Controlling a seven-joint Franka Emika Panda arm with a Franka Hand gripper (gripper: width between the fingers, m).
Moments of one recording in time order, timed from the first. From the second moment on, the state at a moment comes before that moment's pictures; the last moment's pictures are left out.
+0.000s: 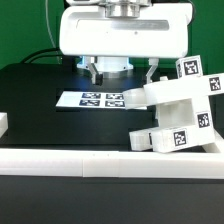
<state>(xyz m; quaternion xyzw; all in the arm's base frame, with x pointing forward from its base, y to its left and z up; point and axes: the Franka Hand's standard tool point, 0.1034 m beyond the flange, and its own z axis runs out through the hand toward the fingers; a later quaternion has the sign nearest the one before) 0.564 -0.004 0.100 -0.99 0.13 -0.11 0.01</state>
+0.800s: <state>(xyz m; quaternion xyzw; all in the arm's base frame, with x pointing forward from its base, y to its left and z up) 0.584 0.017 0.105 -0.98 0.12 -0.12 0.01</state>
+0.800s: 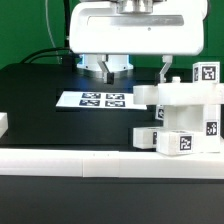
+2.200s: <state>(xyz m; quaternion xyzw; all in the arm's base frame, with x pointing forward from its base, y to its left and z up) 0.573 0.034 0.122 -0.99 0.08 -0.11 0.02</state>
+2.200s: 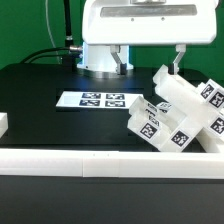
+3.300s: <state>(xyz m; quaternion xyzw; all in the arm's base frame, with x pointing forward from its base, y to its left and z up) 0.621 0.011 0.123 -0.99 0.04 -0.11 0.01</state>
